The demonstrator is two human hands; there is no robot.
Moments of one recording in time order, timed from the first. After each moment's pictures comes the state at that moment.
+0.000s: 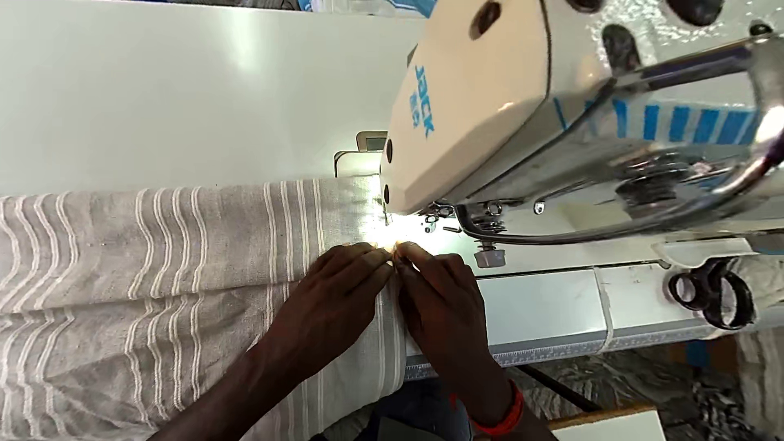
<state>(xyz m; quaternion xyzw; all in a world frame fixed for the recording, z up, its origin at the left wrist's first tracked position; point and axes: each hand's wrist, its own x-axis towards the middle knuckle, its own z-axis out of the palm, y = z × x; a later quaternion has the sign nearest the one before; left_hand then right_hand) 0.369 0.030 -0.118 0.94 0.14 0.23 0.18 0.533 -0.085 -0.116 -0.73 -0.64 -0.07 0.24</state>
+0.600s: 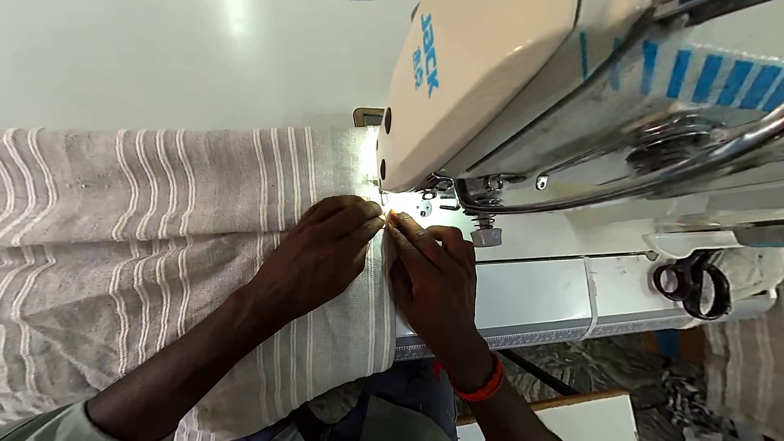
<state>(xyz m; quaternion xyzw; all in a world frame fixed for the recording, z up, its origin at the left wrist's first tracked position) 0.381 0.062 -0.116 0.95 0.12 0.24 0.19 0.536 -0.075 -0.116 -0.74 -0.62 -0.07 0.25</state>
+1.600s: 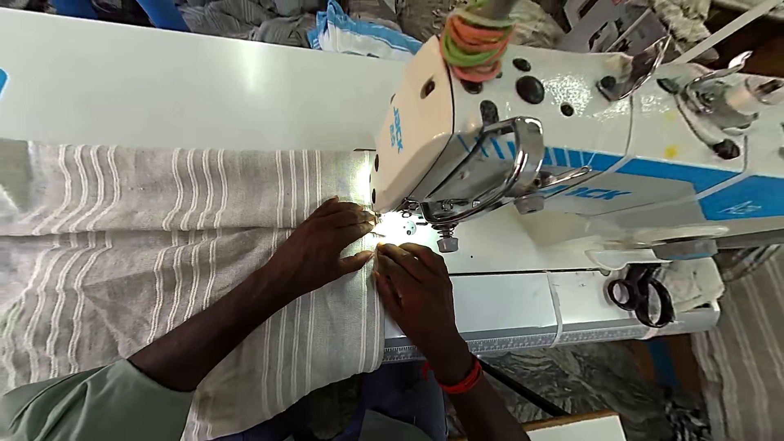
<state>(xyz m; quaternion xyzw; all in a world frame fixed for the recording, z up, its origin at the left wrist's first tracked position) 0.389 0.089 -0.123 0.94 0.11 0.25 0.20 0.542 -0.079 -0.124 -0.69 -0.66 -0.07 0.29</state>
